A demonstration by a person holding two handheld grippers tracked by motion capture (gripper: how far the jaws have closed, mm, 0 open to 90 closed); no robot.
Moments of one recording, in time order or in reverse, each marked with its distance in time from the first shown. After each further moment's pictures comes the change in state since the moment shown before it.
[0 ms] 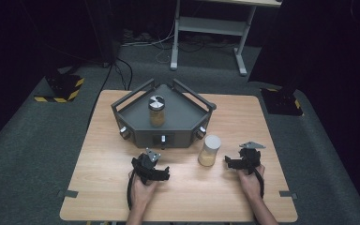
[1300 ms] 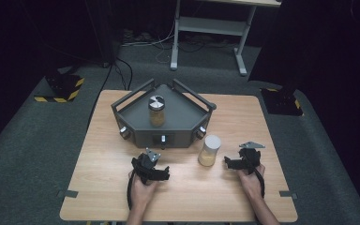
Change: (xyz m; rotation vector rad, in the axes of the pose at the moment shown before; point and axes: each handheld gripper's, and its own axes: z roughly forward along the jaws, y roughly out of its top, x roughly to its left) left arm 0.000 0.000 0.000 -0.002 -0.001 -0.004; right arm -0.001 0.002 0.001 0.010 0.011 -0.007
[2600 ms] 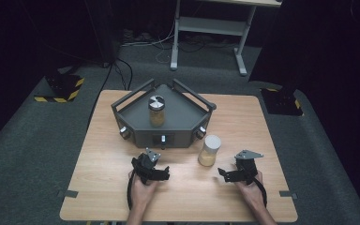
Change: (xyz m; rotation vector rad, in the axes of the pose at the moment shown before) left arm 0.000 0.000 0.000 0.000 0.000 -0.001; right arm 0.010 -0.013 -0.032 -0.044 0.196 -0.136
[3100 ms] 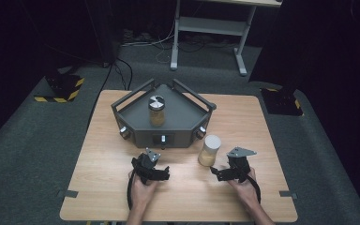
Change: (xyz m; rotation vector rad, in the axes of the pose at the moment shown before) left arm 0.000 0.000 0.000 0.000 0.000 0.000; right arm 0.014 0.022 0.004 -0.033 0.057 -0.042
